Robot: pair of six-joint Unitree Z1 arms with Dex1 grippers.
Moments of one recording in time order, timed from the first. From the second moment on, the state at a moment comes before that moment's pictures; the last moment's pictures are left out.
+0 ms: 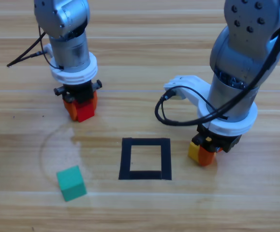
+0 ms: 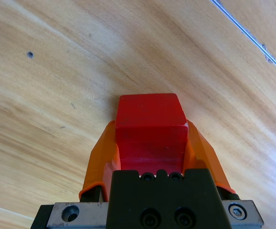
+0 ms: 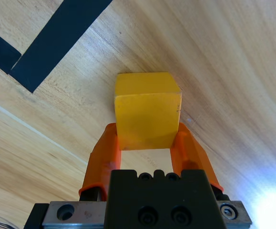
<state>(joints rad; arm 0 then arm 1) -0.47 2.36 -1.91 1.10 0.03 -1.18 0.85 2.20 -1.54 0.87 -0.01 0.04</state>
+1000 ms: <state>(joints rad) -0.81 2.25 -1.94 1.16 0.07 -0.70 0.84 1.95 -1.39 0.88 -0.06 0.57</state>
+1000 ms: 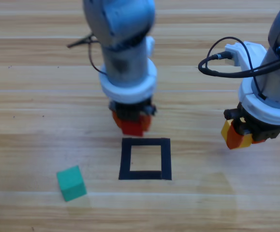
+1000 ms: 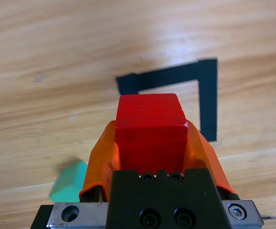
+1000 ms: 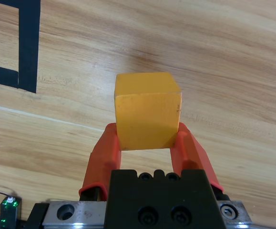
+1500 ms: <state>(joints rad) -0.89 2.33 -1.97 1.16 0.07 -0.92 0.84 1.95 -1.39 0.90 -0.07 0.57</state>
